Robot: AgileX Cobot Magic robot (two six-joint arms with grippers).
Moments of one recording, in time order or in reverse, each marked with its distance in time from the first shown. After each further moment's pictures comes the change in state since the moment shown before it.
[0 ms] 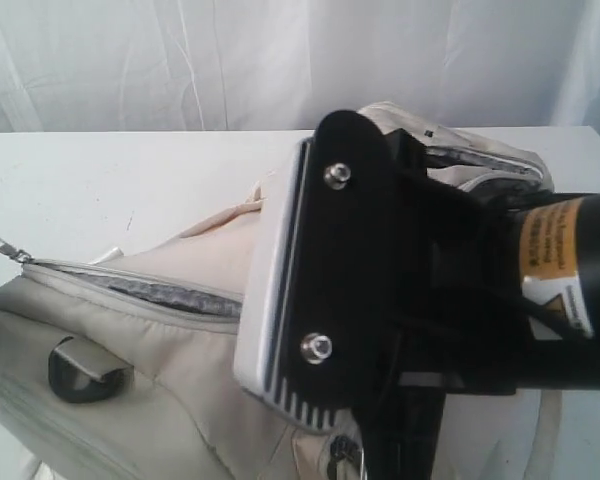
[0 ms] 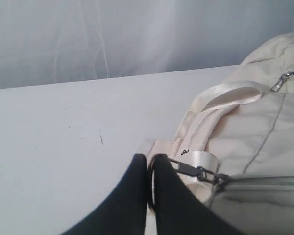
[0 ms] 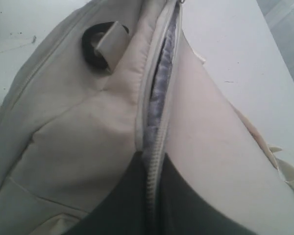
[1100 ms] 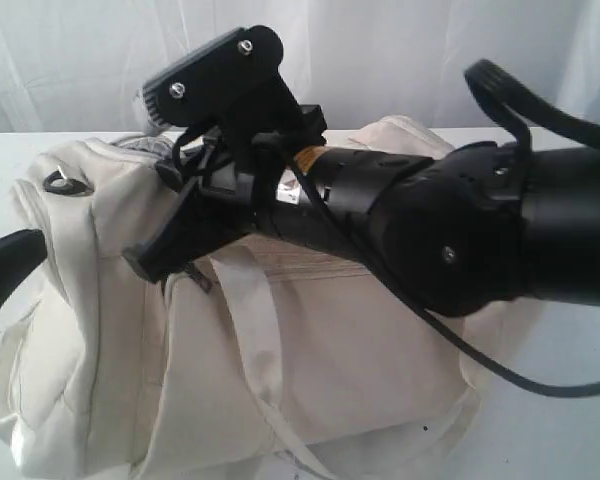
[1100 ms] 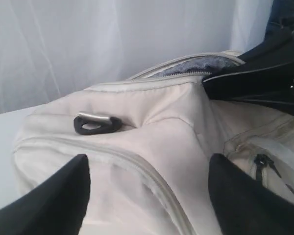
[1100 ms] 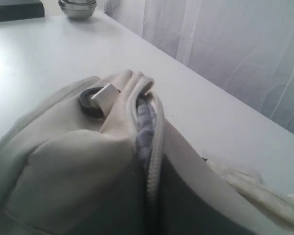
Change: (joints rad) left arm 0.023 0.000 -0.055 0.014 -0.216 0.097; right arm -0.156 0.477 -0.107 0.196 -0.717 0.246
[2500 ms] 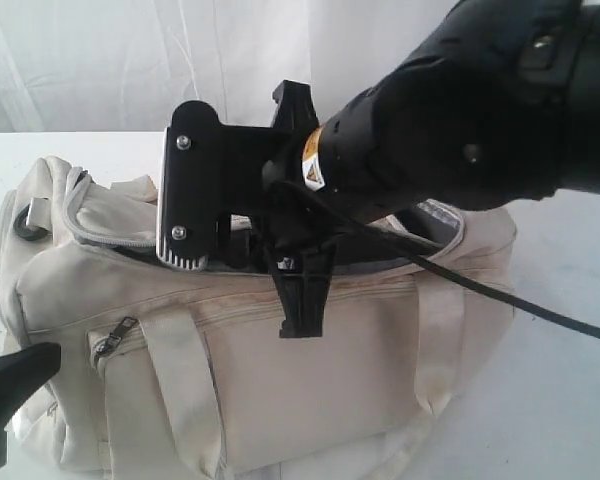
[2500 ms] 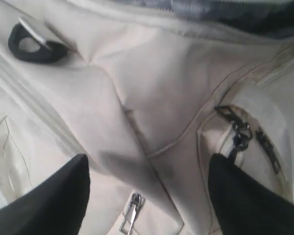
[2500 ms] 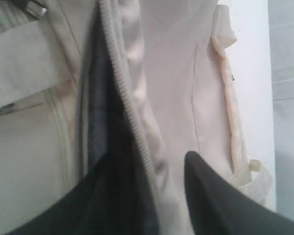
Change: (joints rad) left arm 0.000 0.000 0.089 -0.602 -0.007 0.490; right arm -0.012 -0.025 -0.189 -0.384 0.762 -0.439
